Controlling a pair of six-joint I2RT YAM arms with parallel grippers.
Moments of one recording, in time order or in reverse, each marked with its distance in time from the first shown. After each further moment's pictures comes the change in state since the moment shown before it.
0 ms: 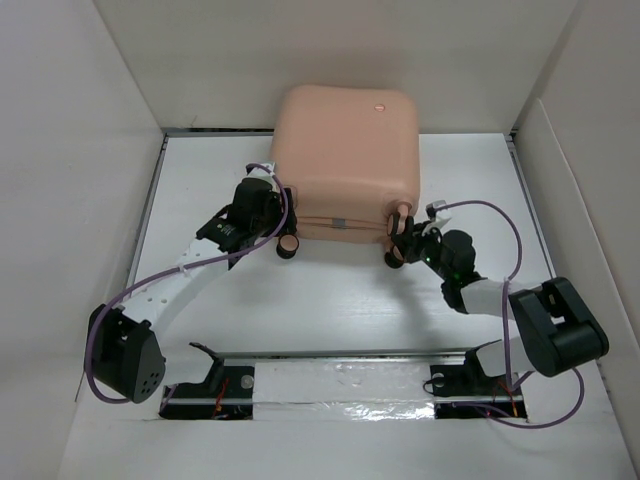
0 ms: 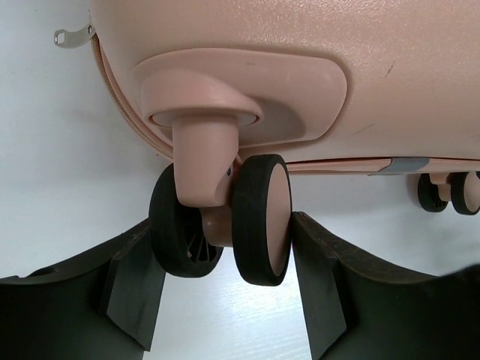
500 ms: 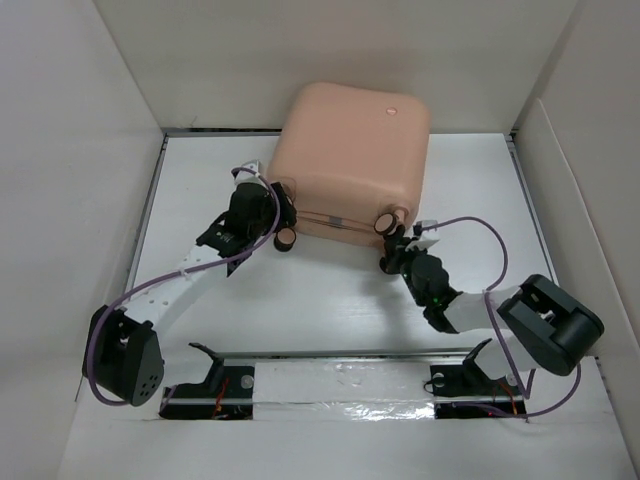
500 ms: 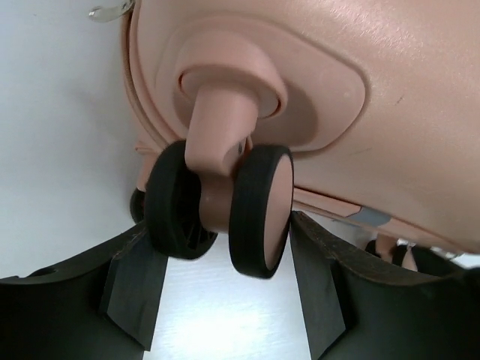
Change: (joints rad) left arm 0.009 -0.020 -0.092 0.186 -0.025 -0.181; right arm 0.353 0.020 -0.072 0.136 0.592 0.084
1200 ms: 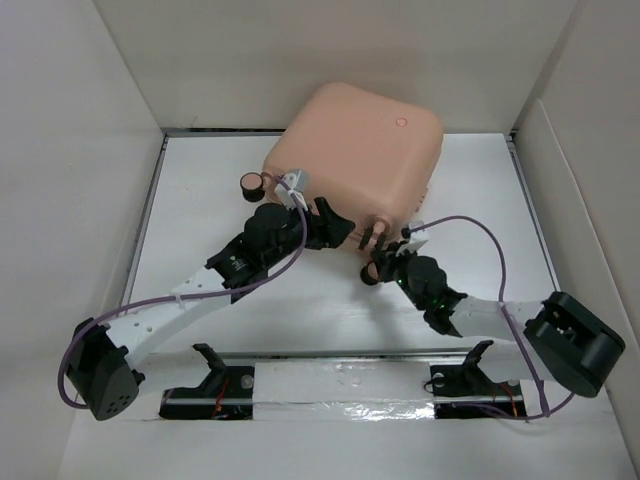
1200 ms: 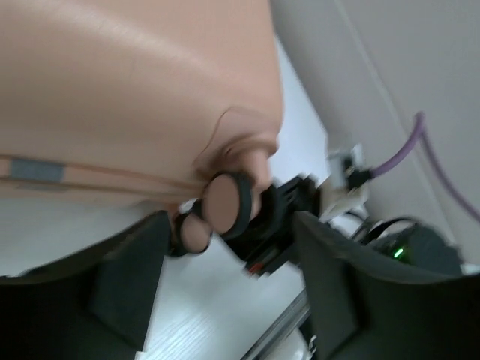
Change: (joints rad) left arm -0.296 -0.119 -0.023 0.241 0.144 -0.085; right arm 0.117 -0.126 0.054 -0.224 0.000 0.004
